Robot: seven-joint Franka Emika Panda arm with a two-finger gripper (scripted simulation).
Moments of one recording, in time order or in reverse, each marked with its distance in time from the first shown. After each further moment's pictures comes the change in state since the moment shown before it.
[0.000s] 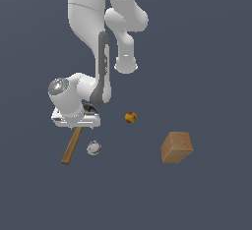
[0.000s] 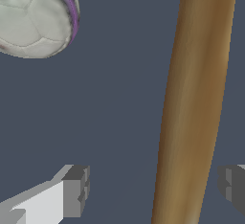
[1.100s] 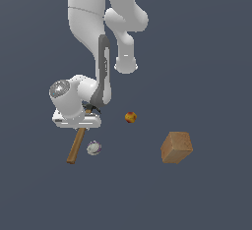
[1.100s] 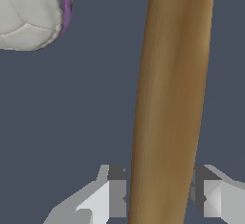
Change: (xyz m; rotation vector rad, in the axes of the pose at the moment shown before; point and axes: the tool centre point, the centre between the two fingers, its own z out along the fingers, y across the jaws) arm -0.001 0.000 0.010 0.000 -0.004 0.001
